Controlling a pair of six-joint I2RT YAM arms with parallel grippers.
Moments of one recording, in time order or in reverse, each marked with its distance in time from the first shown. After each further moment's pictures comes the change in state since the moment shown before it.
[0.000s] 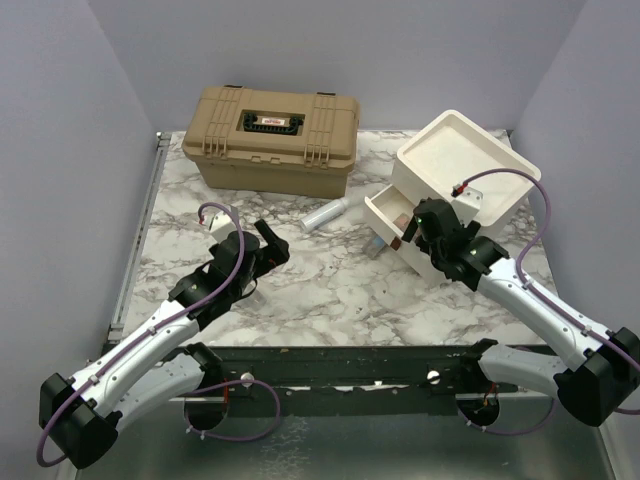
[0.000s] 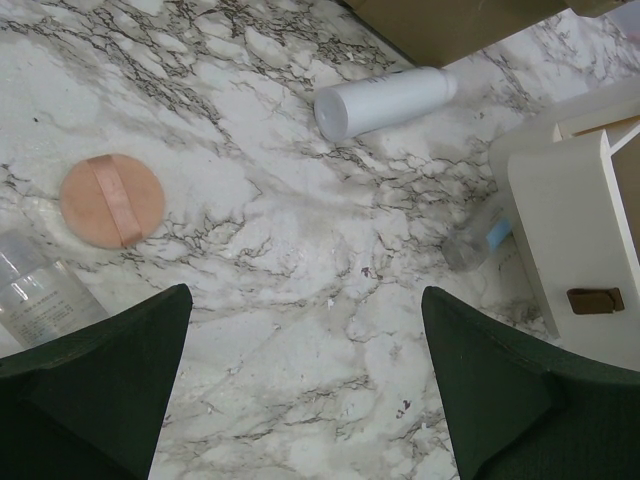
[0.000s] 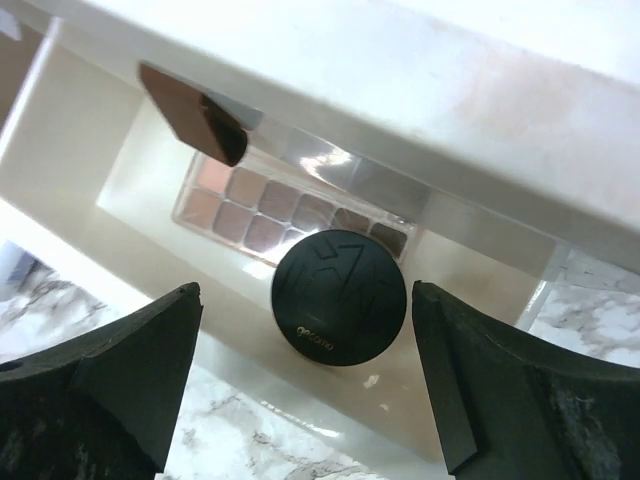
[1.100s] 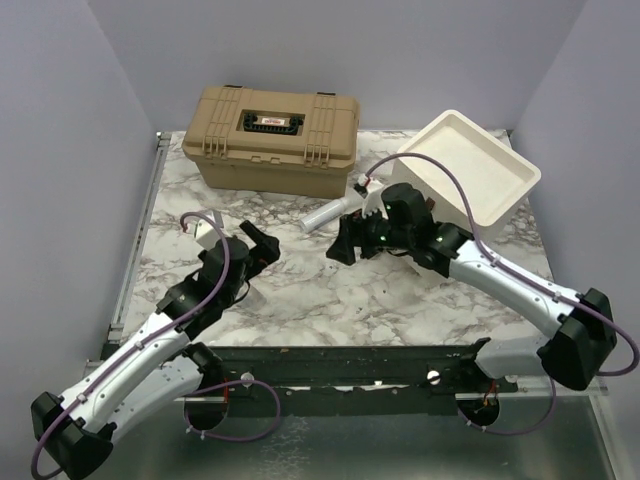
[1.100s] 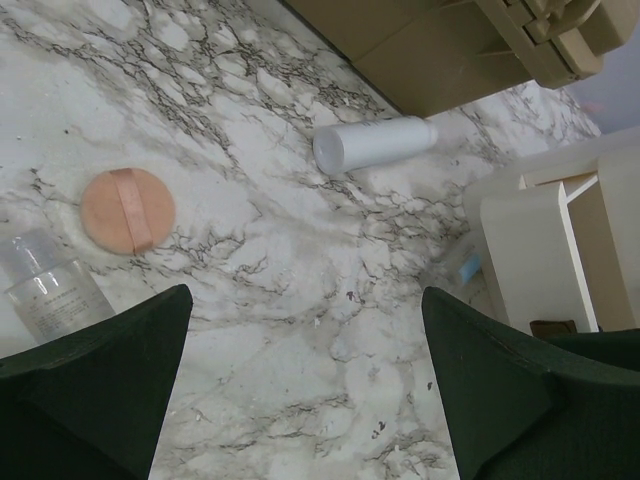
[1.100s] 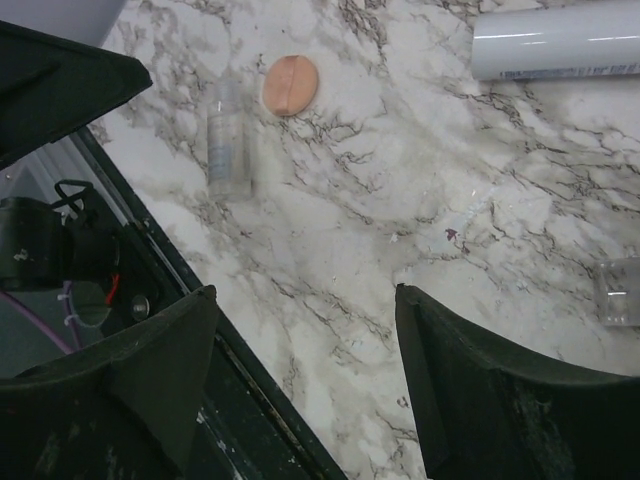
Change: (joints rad) left arm 0.000 -0.100 -0.015 -0.024 -0.064 -0.064; right arm 0.132 0.167 0.140 0.315 -0.961 -0.475
